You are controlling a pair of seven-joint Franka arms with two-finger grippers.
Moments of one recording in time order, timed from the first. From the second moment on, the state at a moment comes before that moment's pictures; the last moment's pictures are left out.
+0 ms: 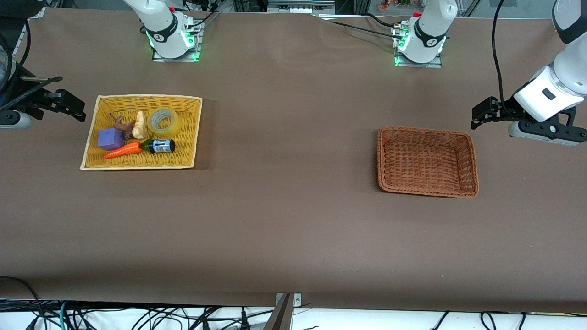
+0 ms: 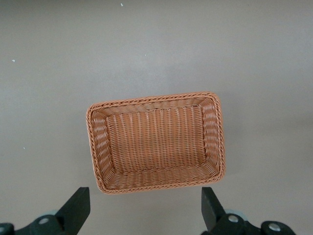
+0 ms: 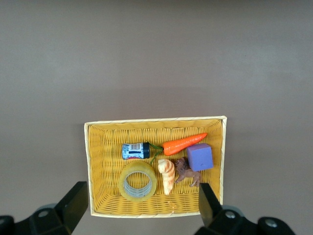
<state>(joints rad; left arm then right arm) -0.09 0.02 0.03 -1.69 -0.03 1.70 0.10 -0.01 0.03 0.05 -1.58 -0.07 1.61 0.07</state>
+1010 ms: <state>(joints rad) -0.09 0.02 0.02 -1.69 -0.03 1.68 0.10 -0.01 0.04 0.05 -1.58 -0.07 1.61 0.07</state>
